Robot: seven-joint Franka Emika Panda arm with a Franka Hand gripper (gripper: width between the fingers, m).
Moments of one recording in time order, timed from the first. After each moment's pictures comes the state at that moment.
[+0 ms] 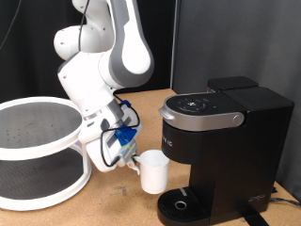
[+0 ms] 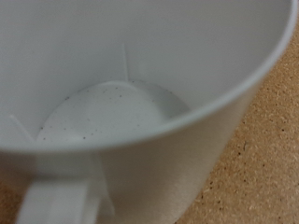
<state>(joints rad) 0.42 0.04 -0.43 -2.63 1.38 2.66 -1.37</state>
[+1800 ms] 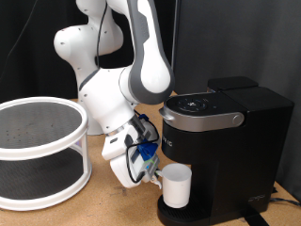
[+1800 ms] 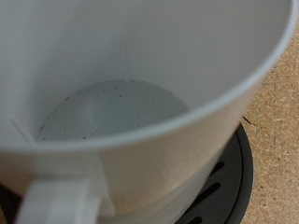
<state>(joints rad) 0.43 0.21 -0.33 -2.50 1.62 2.65 -1.52</state>
